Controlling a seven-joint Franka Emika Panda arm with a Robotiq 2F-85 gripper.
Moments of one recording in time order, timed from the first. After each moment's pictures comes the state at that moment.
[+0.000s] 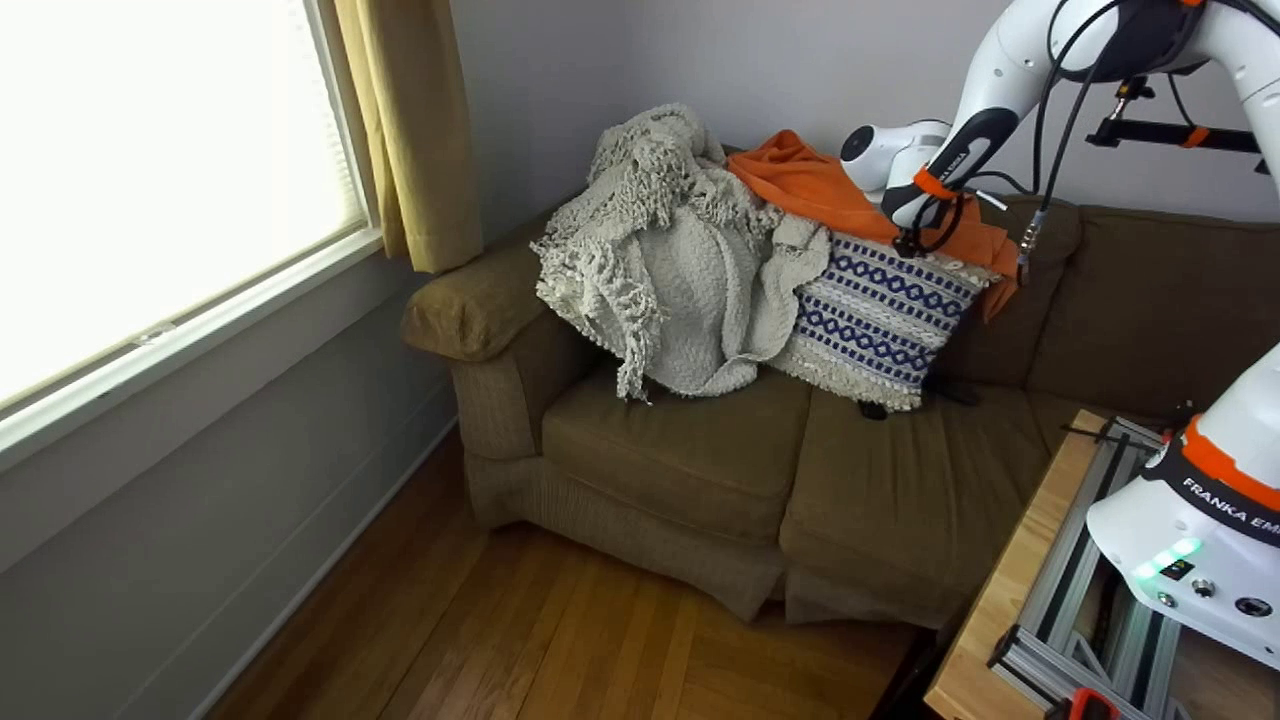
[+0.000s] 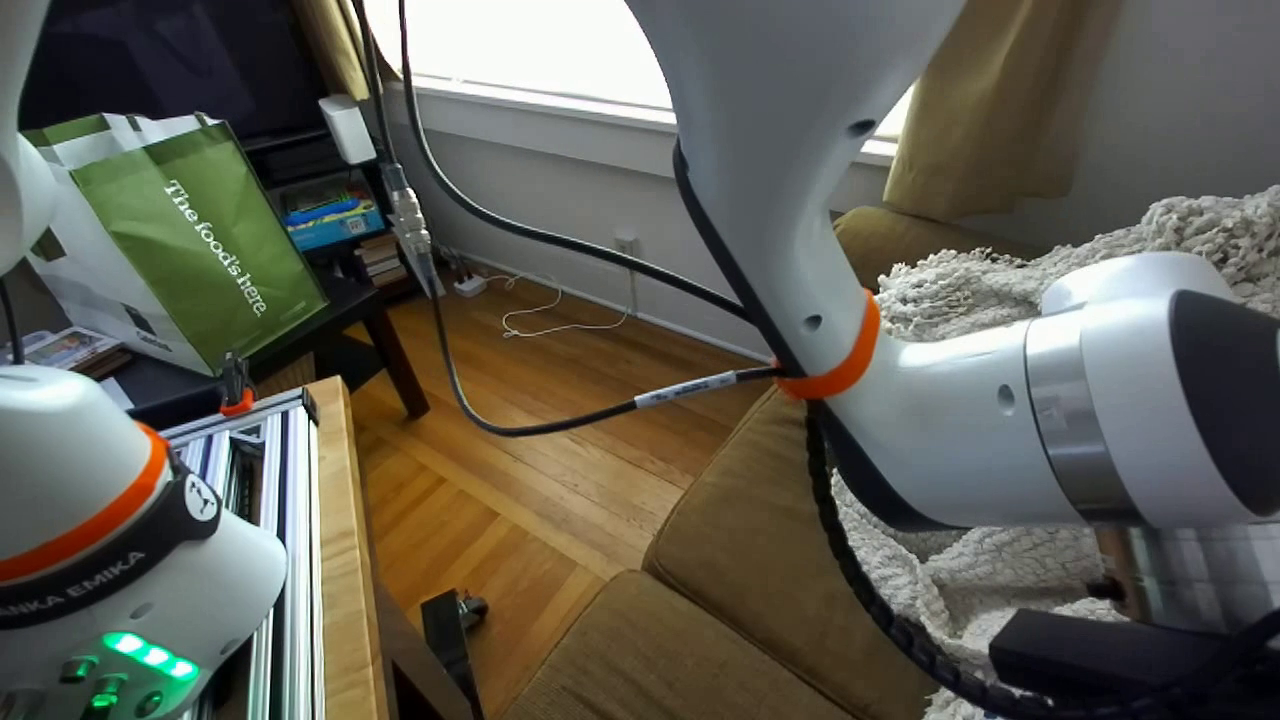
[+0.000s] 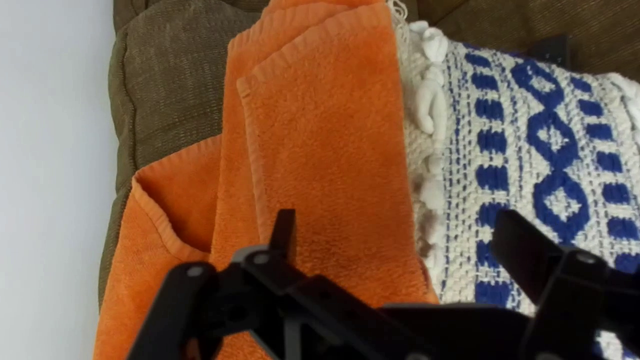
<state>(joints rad) -0.31 0.81 -0.32 -1.63 -1.02 2.27 0.19</state>
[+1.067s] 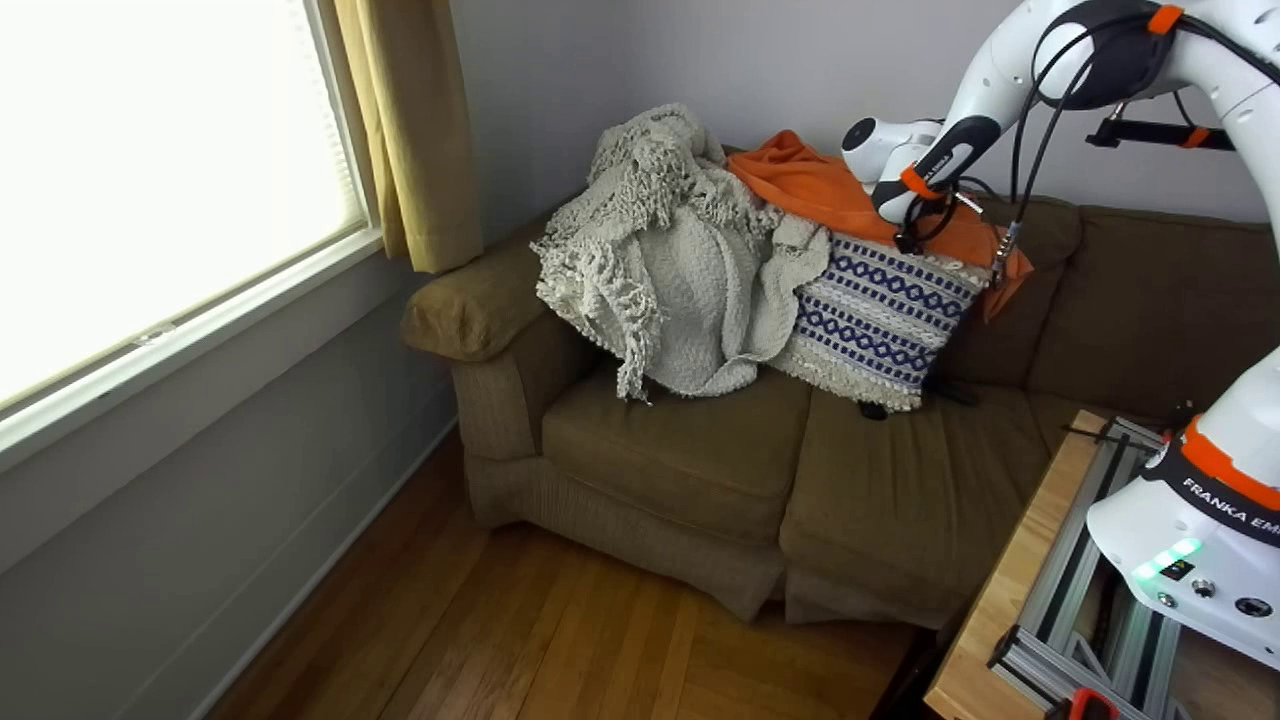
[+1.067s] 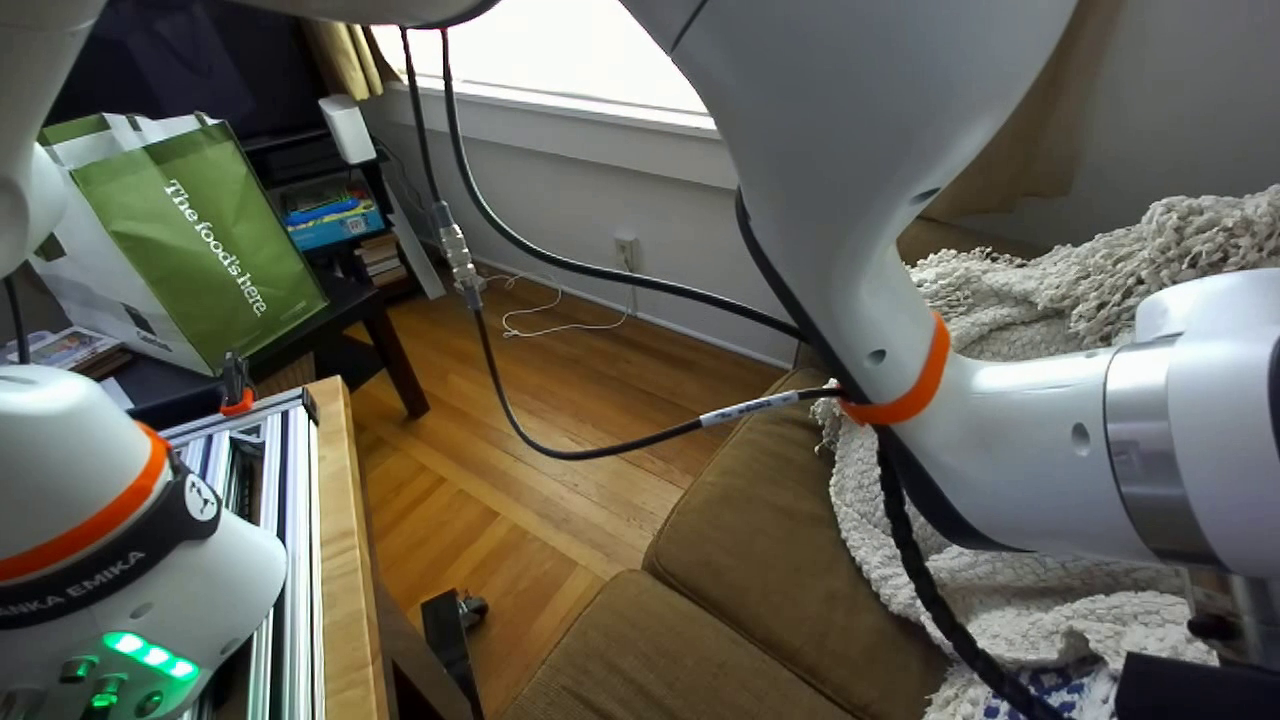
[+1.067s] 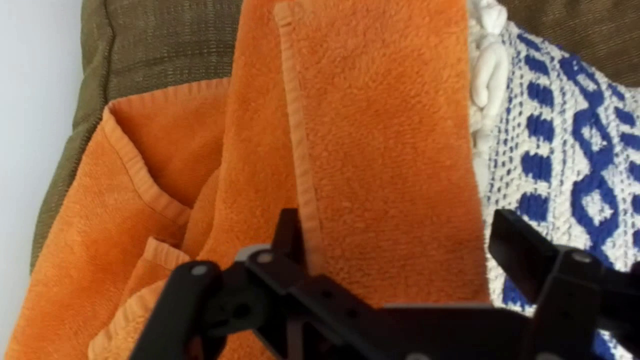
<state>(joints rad) -0.37 0.90 -0.29 -1.46 -0.90 2.26 -0.14</state>
